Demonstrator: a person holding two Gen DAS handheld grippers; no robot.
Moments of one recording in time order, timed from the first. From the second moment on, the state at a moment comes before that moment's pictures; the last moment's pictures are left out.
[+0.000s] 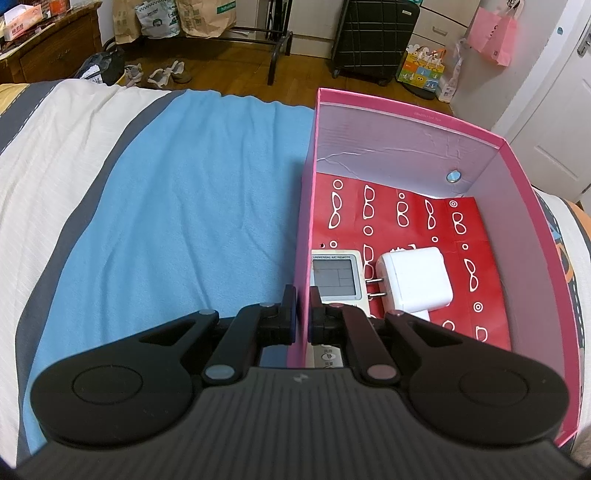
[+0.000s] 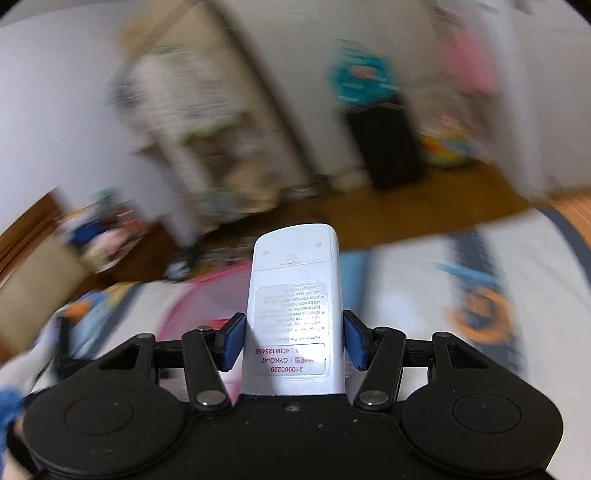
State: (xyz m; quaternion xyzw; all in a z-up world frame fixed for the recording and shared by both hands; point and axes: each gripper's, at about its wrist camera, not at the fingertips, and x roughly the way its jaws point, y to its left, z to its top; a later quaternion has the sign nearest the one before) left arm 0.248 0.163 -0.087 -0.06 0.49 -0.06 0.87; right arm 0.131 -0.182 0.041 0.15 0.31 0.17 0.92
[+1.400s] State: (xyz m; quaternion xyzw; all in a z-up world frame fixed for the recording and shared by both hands) left arm 0.247 0.165 -0.083 -0.02 0.50 -0.12 0.86; right arm 0.138 -0.120 0.030 -0.05 0.39 0.18 0.90
